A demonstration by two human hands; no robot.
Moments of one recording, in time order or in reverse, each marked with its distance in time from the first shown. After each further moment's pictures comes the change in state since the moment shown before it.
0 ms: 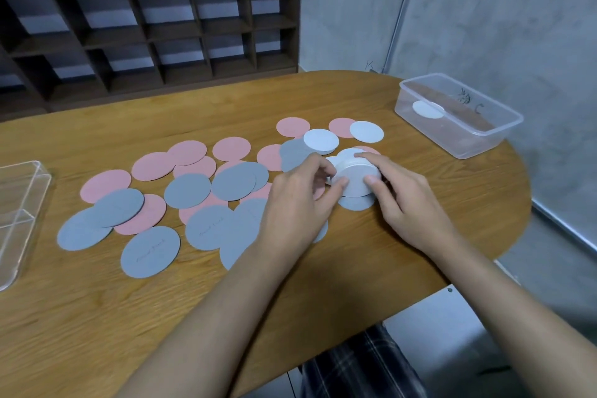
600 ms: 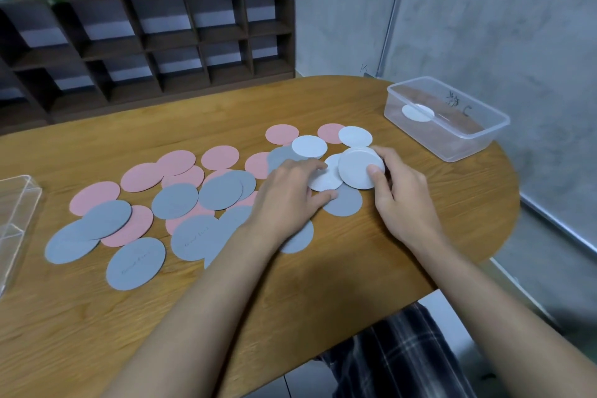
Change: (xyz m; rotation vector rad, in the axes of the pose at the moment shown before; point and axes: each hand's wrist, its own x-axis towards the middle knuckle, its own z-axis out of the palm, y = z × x) left_hand 0.034 -0.010 0.010 0.285 -0.264 0.021; right_hand 0.007 0.012 -0.001 0.065 0.153 0.218
